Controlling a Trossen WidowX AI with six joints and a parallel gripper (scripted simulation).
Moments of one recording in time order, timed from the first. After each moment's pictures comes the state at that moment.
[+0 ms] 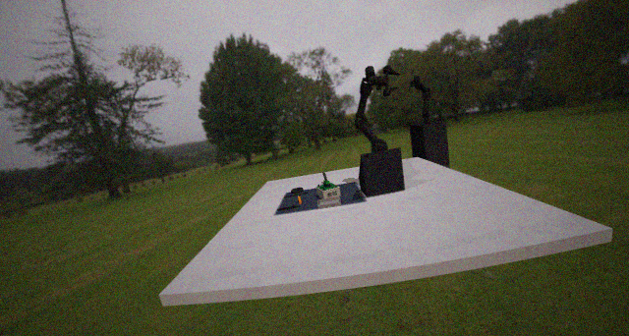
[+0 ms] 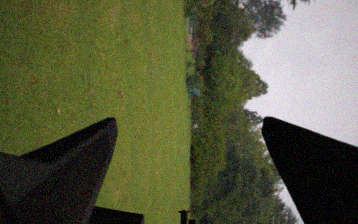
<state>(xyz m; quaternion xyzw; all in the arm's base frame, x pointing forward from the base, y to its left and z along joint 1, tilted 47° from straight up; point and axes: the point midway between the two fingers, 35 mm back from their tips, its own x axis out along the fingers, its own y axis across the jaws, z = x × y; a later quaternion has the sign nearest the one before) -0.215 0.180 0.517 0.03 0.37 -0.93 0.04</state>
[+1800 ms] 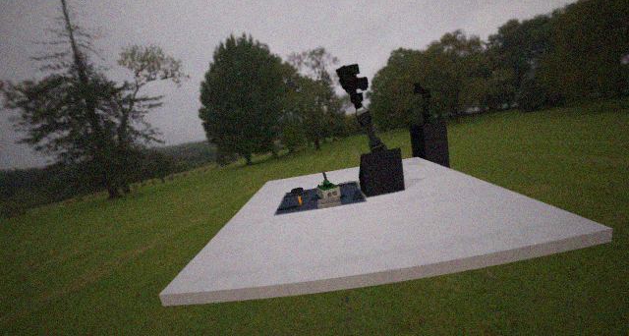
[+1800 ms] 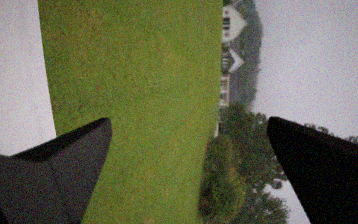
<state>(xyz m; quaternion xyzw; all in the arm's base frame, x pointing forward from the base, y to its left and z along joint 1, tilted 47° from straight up) 0.135 0.351 0.246 0.65 0.17 -0.70 -0.24</state>
